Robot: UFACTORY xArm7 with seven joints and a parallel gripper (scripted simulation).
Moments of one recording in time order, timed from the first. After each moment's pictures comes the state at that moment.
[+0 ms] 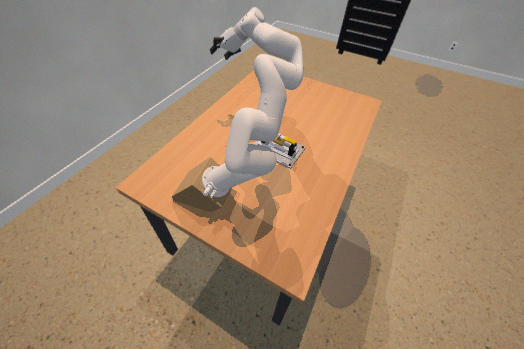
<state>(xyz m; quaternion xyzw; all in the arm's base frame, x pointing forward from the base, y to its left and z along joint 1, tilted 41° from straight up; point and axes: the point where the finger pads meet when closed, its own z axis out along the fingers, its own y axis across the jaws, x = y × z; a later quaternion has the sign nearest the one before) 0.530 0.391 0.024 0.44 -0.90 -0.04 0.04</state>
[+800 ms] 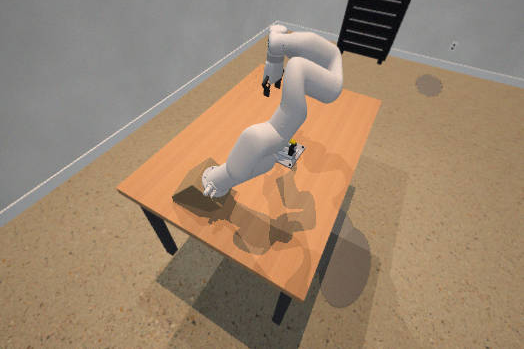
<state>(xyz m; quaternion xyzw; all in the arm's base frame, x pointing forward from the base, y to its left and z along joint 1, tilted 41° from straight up) 0.476 0.096 0.163 0.60 -0.73 0.28 0.19</state>
